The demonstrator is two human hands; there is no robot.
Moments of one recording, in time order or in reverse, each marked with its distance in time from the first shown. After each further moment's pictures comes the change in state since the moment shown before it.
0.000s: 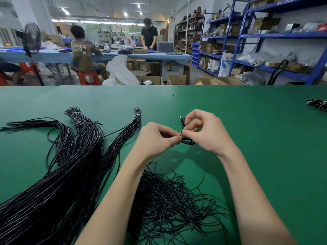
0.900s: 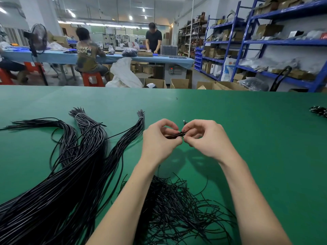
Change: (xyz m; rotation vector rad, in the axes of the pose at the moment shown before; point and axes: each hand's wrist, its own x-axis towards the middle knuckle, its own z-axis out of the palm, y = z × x) left_hand 0.000 0.002 0.012 -0.092 0.284 0.049; right_hand 0.002 0.003 0.009 -0.041 -0.009 0.003
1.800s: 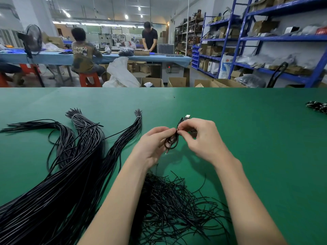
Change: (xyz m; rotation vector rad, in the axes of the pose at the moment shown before) left_hand 0.007 -0.005 -0.004 -0.710 -0.171 -0.521; right_hand 0.000 0.006 0.009 -0.121 0.084 -0.275
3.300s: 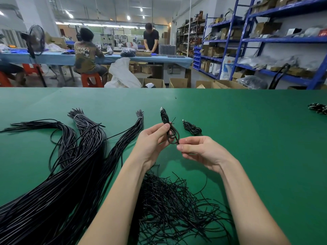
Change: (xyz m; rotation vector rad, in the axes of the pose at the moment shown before) left_hand 0.009 -0.003 -0.015 -0.099 -0.132 0.173; right_hand -0.010 0.012 0.004 1.022 -0.316 0.785
